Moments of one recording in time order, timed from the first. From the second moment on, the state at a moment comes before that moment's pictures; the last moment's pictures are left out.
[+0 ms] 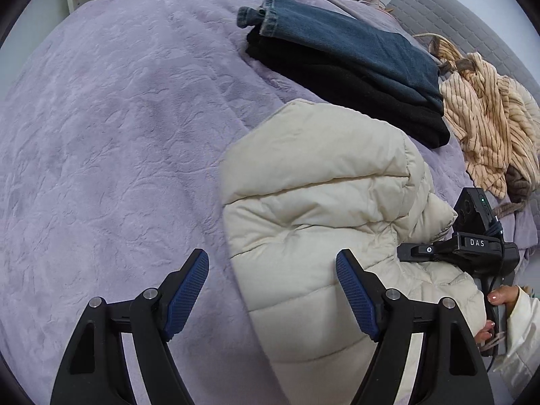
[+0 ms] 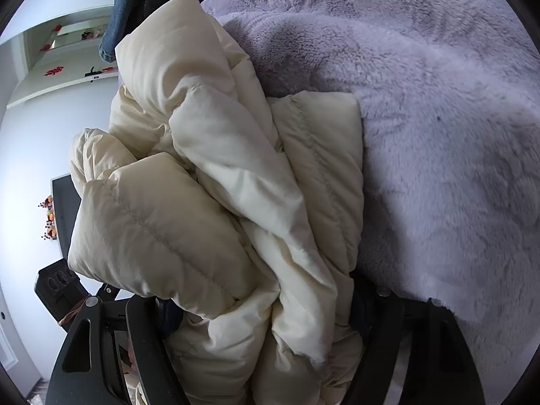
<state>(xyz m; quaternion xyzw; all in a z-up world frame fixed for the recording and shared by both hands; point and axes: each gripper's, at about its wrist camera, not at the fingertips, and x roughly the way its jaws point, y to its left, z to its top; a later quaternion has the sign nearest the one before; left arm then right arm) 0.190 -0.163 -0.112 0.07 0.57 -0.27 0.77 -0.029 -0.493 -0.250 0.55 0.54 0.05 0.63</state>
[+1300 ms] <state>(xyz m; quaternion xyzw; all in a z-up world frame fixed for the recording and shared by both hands) 0.171 -0.136 -0.128 -0.11 0.64 -0.34 0.68 -0.018 -0.436 -0.212 0.55 0.51 0.14 0.64</state>
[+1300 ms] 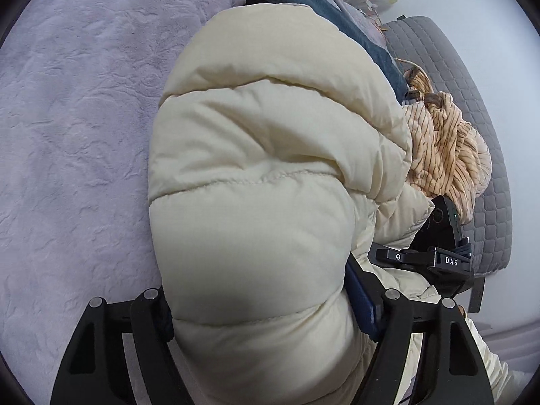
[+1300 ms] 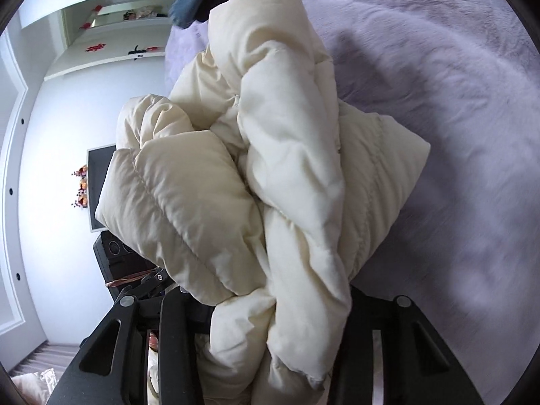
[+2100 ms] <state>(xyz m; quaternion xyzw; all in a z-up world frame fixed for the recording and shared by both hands) 0.110 0.031 -0.074 -0.01 0.59 -0.28 0.76 -0.021 -0.251 -0.250 0.49 0.58 0.11 0.64</state>
